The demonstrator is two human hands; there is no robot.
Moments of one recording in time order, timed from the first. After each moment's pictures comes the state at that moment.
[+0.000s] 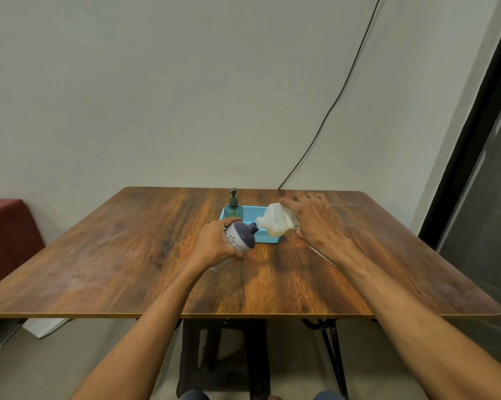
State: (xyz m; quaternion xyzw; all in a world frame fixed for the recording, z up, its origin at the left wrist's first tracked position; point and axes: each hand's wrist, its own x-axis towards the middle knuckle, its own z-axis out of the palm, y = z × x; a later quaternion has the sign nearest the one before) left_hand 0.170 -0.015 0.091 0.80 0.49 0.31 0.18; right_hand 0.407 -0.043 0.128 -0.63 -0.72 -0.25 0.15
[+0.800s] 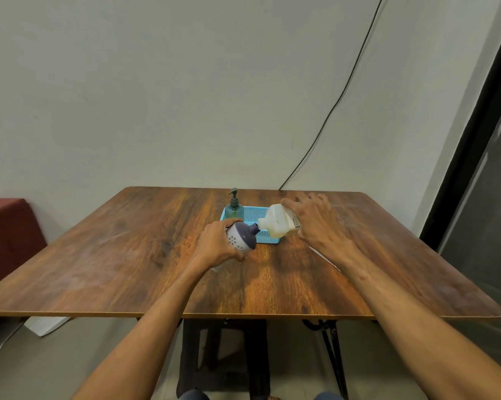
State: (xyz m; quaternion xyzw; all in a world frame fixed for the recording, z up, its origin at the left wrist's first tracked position) left_hand 0.170 -0.017 0.090 0.80 0.48 0.31 0.18; right_hand 0.409 -0.045 0.132 -0.62 -0.73 -0.24 0.12
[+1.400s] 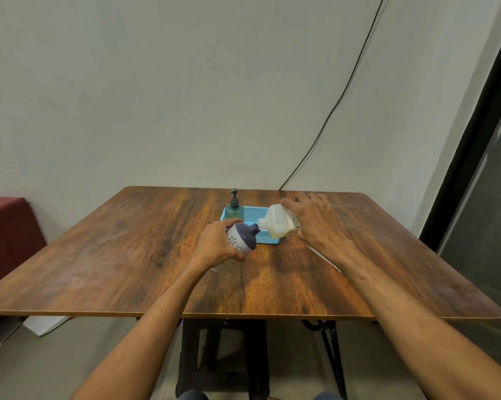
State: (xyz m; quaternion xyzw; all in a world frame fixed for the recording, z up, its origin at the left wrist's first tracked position) left_hand 0.170 -0.015 0.090 0.80 0.48 0.31 0.18; right_hand 0.407 -0.041 0.128 -0.63 -0.72 -0.25 0.13
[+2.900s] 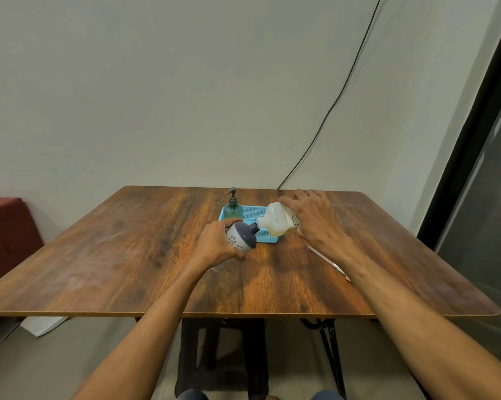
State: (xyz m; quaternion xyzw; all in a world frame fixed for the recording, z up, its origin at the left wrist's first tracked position) left_hand 0.174 -0.010 0.083 0.79 0.47 0.33 0.20; right_hand 0.405 -0.047 0.134 -0.63 -0.72 -0.26 0.13
